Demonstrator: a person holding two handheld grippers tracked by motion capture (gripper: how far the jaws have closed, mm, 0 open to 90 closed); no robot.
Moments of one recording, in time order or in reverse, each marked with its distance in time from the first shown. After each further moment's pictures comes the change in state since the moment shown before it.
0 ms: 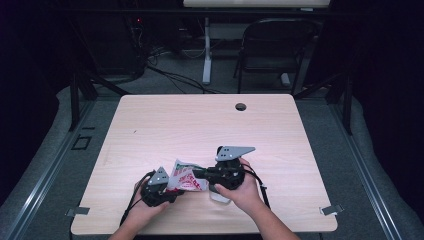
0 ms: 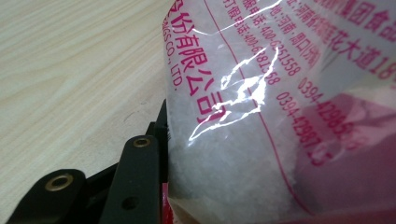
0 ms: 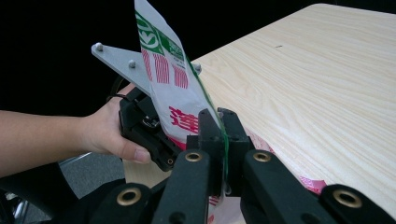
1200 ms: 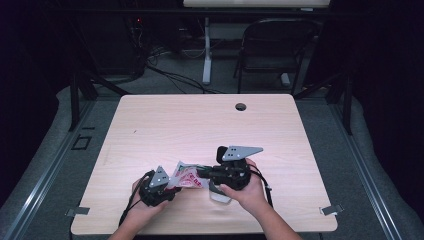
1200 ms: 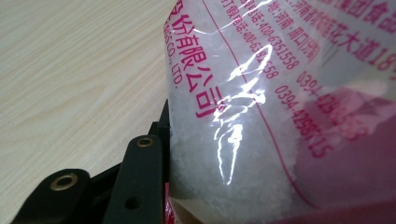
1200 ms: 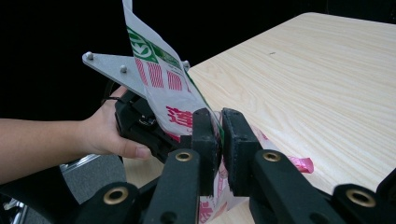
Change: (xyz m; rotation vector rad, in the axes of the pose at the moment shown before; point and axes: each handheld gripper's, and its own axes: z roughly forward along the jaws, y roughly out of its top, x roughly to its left) left arm -0.006 0.006 -0.008 0.012 0.117 0.056; right arm 0.000 -0.001 -0.015 -0.037 -0.013 0.013
